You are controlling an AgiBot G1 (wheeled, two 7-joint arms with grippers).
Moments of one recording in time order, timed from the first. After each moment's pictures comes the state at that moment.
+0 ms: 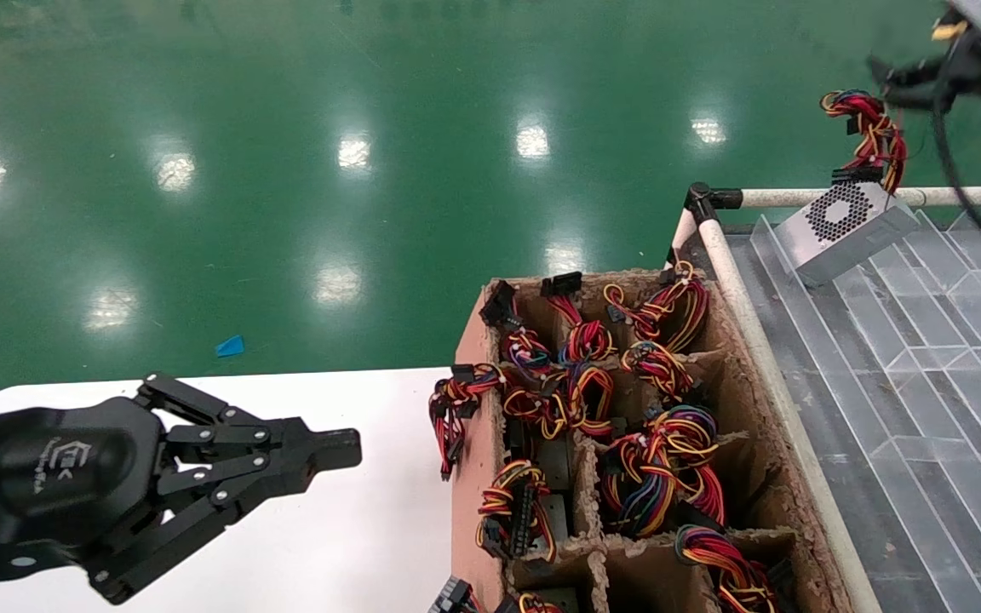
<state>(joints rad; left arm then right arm) -1.11 0.55 0.43 -1.24 0.62 1.43 -0.11 1.95 -0.98 -0.44 -0.02 -1.19 -0.63 -0.91</state>
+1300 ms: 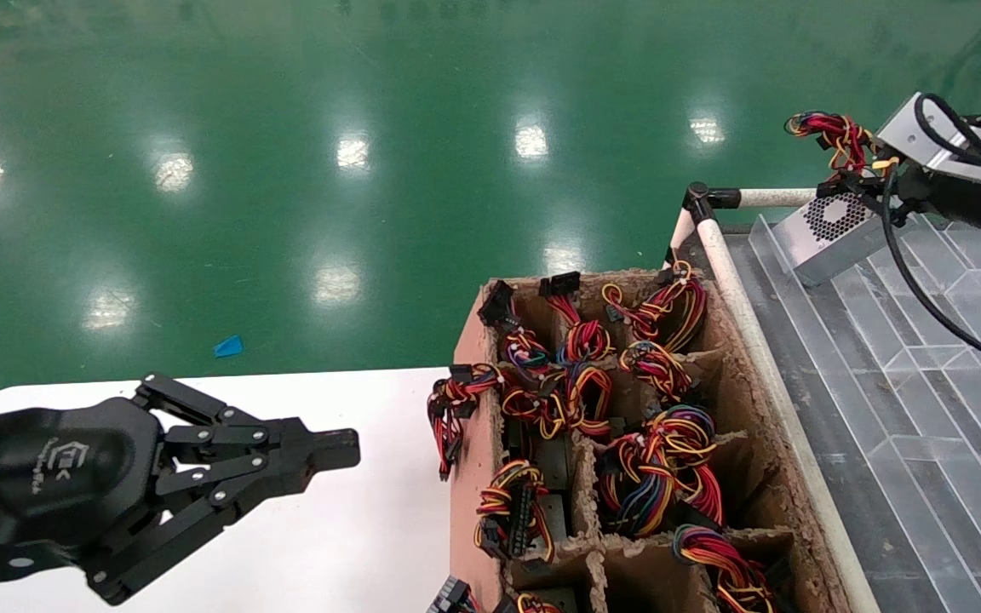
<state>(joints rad) -1.11 0.55 0.43 -1.24 0.62 1.43 -0.11 1.87 -0.98 -0.54 -0.01 -1.34 -0.63 -0.74</state>
